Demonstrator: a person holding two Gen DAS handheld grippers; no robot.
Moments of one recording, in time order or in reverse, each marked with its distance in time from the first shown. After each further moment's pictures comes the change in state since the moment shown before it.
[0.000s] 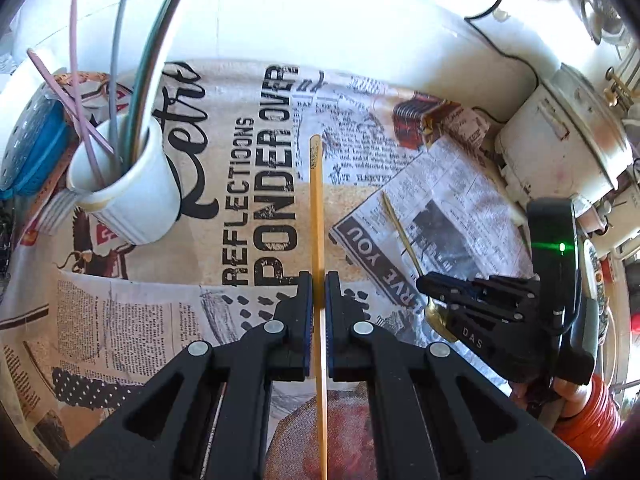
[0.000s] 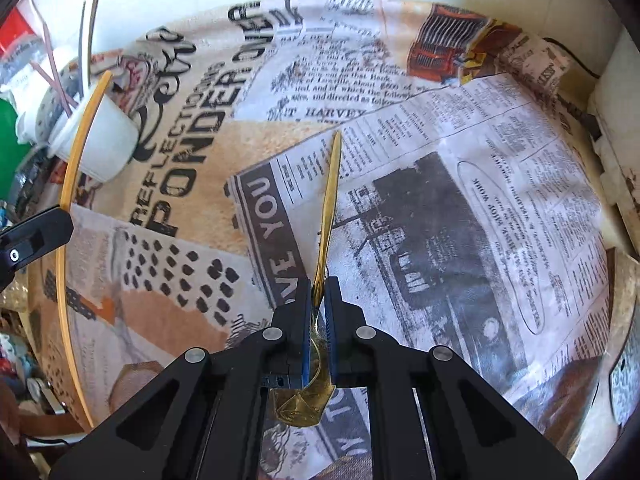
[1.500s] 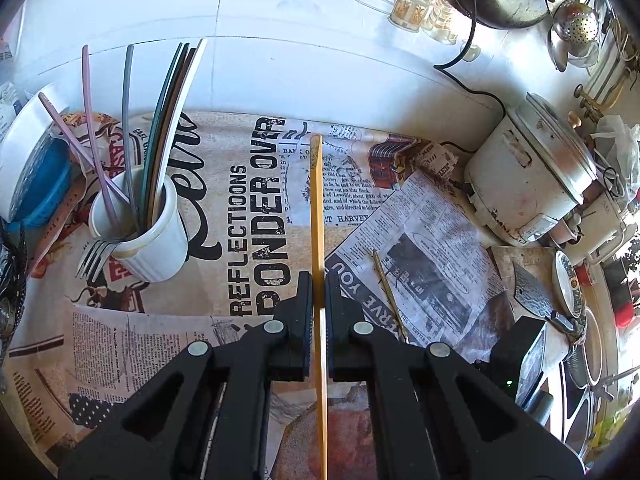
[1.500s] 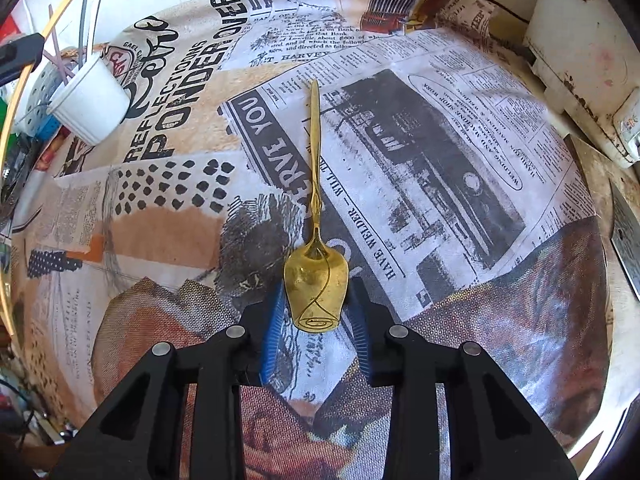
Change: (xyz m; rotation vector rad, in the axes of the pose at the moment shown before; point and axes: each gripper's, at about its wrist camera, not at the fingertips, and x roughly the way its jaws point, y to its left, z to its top) left arm -0.045 0.008 0.015 0.058 -0.082 -0.083; right arm -0.025 0.011 -0.089 0.106 -0.017 -0.106
